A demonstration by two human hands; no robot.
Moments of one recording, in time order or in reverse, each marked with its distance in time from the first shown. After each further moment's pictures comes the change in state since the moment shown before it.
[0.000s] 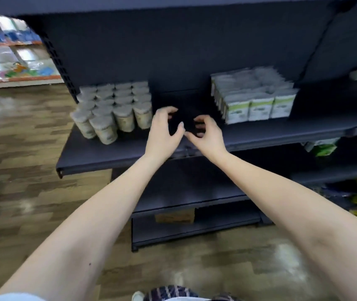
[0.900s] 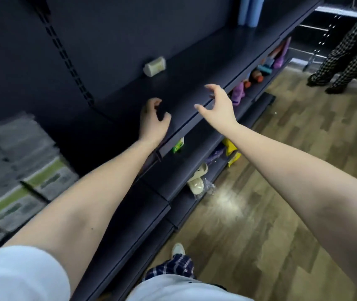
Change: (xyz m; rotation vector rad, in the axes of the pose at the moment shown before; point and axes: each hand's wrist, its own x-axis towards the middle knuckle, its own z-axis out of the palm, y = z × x) left_hand 0.118 0.265 0.550 -0.289 -0.561 0.131; right_hand 0.038 0.312 -0.524 -0.359 0.625 0.325
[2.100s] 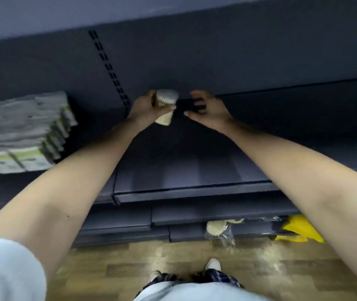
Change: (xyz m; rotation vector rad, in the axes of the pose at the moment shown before) left_hand 0.164 -0.001 -0.003 0.359 0.290 -0.577; right_hand 0.257 0.019 0.119 0.298 -0.979 -0.372
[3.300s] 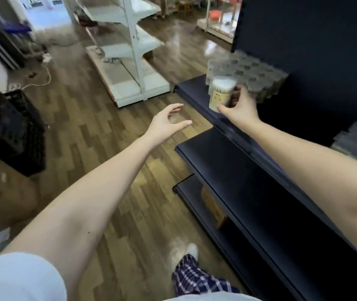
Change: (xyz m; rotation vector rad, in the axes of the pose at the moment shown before) left_hand -0.439 -0.489 -0.440 -0.204 0.769 -0.527; right_hand -0.026 -0.463 0.656 0.043 -0.491 -0.482
